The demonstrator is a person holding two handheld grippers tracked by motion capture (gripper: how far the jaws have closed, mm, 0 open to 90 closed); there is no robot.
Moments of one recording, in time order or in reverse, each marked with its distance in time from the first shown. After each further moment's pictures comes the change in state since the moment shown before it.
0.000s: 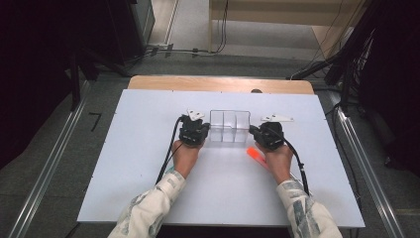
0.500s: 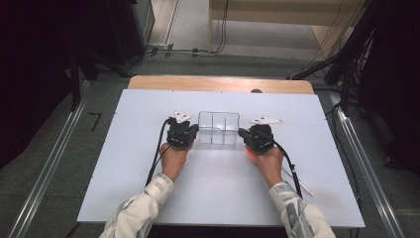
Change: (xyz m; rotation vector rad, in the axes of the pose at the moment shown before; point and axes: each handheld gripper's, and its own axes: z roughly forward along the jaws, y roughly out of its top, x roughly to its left) left arm 0.022 -0.009 -0.016 -0.013 0.021 -0.013; right arm 0.029 0.001 0.005 0.017 0.048 -0.022
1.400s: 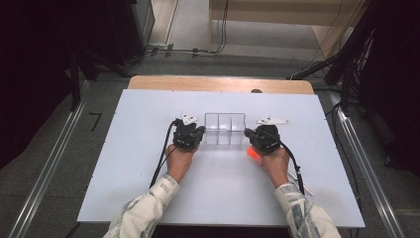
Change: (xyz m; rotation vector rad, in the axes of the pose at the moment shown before) left arm -0.016 -0.001 0.005 0.013 -0.032 0.016; right arm -0.013 -0.004 -0.010 0.002 -0.032 0.002
